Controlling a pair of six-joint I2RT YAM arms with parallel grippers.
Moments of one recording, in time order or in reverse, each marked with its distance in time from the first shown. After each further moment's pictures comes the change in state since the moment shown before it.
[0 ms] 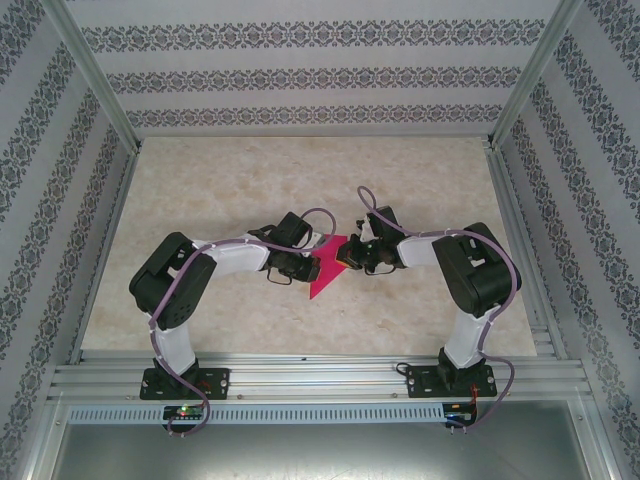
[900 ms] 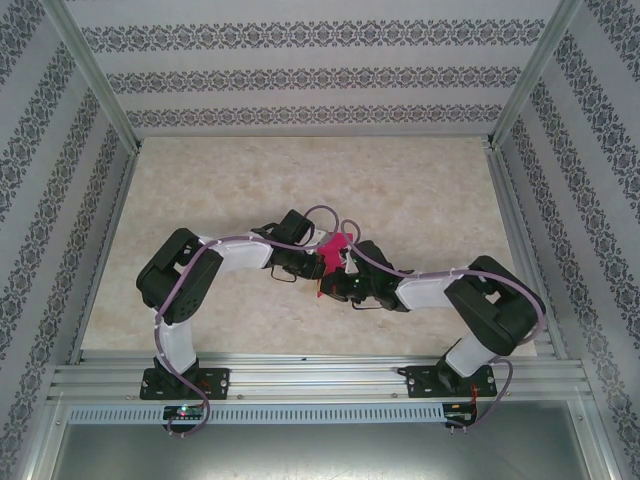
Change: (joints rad) left arm 0.008 0.053 0.030 0.058 0.082 -0.005; right arm 0.296 -0.225 -0.286 0.265 0.134 0.193
